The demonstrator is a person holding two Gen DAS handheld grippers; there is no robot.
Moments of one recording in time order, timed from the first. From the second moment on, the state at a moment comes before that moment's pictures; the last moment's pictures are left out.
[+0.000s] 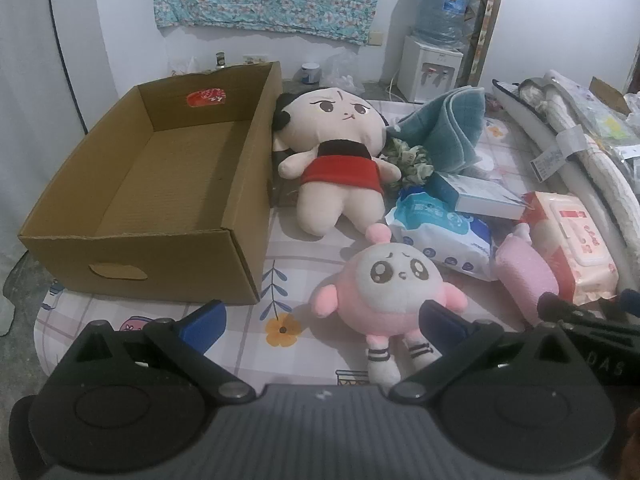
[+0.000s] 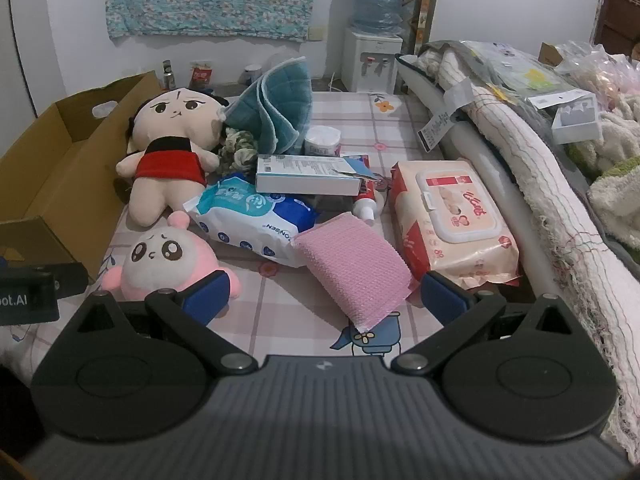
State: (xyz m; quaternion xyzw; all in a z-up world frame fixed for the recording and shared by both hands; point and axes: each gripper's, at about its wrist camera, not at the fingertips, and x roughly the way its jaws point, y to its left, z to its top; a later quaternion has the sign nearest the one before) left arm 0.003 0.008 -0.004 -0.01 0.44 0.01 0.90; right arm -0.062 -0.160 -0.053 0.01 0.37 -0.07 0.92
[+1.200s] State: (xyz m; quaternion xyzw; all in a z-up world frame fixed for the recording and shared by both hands) left arm 0.002 0.009 -0.007 -0.01 0.45 0.01 0.89; right arm -0.060 -0.158 -0.050 0.01 0.37 -0.06 0.93
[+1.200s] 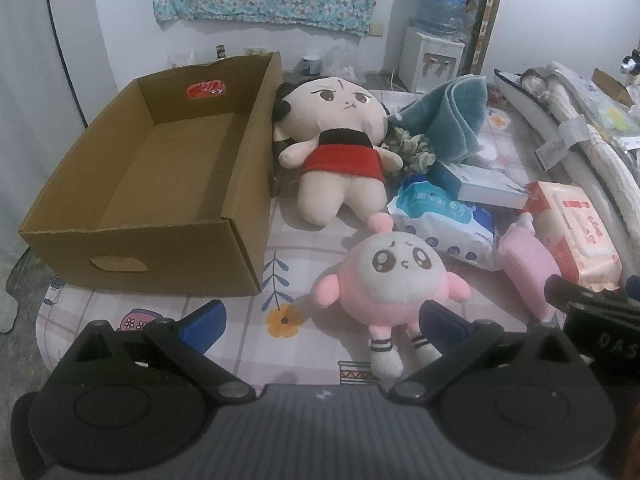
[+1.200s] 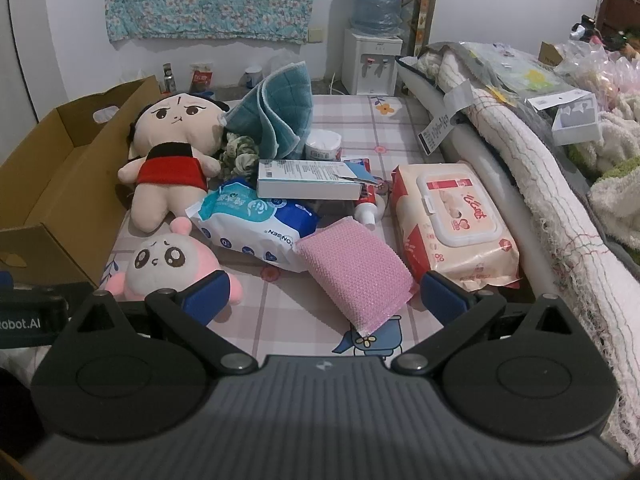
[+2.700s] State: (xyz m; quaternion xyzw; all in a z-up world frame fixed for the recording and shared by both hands) left arm 0.007 0.016 -0.032 -0.02 0.45 -0.03 0.89; right arm -0.054 -0.192 -0.076 0.07 0.36 -0.05 0.93
